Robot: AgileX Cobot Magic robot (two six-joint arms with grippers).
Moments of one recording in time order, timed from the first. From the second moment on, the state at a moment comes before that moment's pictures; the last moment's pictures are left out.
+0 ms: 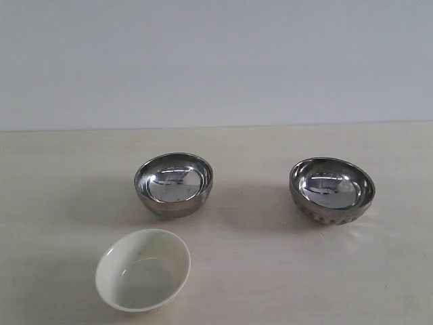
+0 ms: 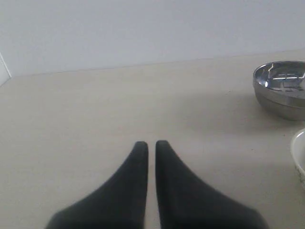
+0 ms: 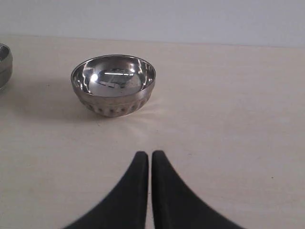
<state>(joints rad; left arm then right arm) 0.05 0.00 0.00 -0.06 0.31 0.14 0.12 0.01 0.00 0.00 0.36 -0.02</state>
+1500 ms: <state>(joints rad) 0.05 0.00 -0.07 -0.03 -0.60 -0.28 0.12 0.01 0.00 0.00 0.36 -0.02</state>
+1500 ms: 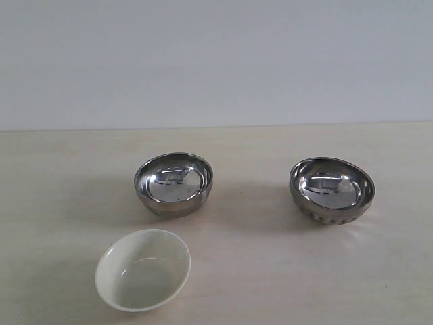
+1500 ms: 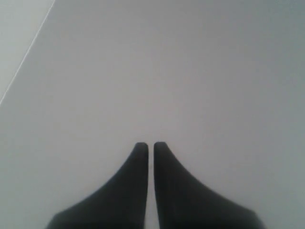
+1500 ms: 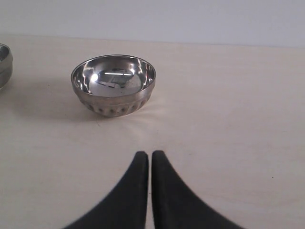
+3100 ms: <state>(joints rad) -0.14 1.94 -1.28 -0.90 0.56 0.82 0.12 0.01 0.00 0.00 0.36 -0.02</state>
